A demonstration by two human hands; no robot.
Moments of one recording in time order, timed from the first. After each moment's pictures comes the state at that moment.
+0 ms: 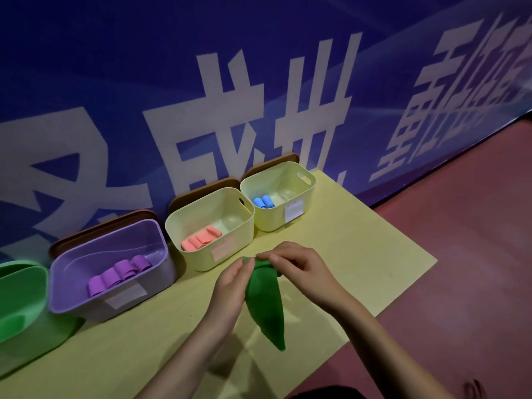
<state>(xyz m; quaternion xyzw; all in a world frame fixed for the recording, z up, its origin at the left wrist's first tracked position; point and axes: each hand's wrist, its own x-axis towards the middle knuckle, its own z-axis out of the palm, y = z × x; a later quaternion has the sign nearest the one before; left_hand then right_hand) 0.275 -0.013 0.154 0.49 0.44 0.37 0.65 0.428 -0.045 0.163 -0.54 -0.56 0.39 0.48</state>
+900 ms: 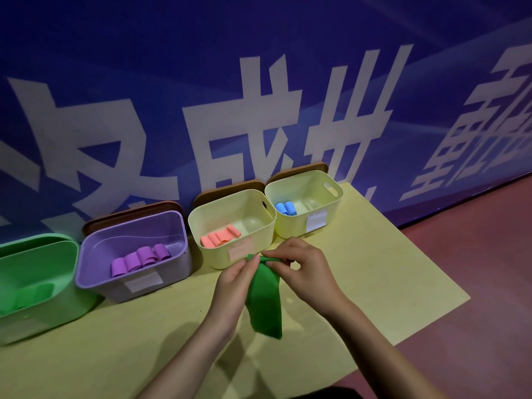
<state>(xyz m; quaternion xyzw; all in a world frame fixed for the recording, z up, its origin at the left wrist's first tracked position) 0.271 -0.004 0.158 0.41 0.49 0.43 0.64 0.418 -0.011 0.158 -0.54 -0.64 0.28 0.47</state>
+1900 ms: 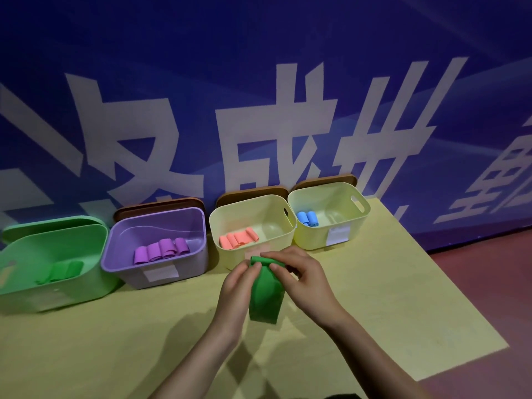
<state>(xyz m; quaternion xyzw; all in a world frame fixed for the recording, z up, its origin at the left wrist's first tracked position) 0.271 -0.004 0.160 0.37 0.50 0.50 0.60 0.406 0.009 0.155 -0.49 -0.64 0.37 0.46</state>
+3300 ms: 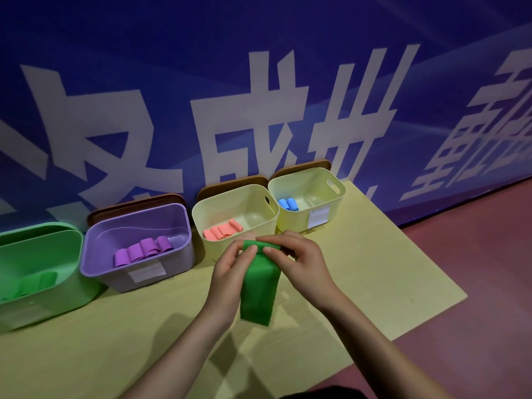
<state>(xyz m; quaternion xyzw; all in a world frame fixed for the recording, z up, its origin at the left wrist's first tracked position) 0.257 -0.006 0.165 0.44 0.43 0.49 0.62 0.398 -0.015 0.172 -0.50 -0.62 0.32 0.51</state>
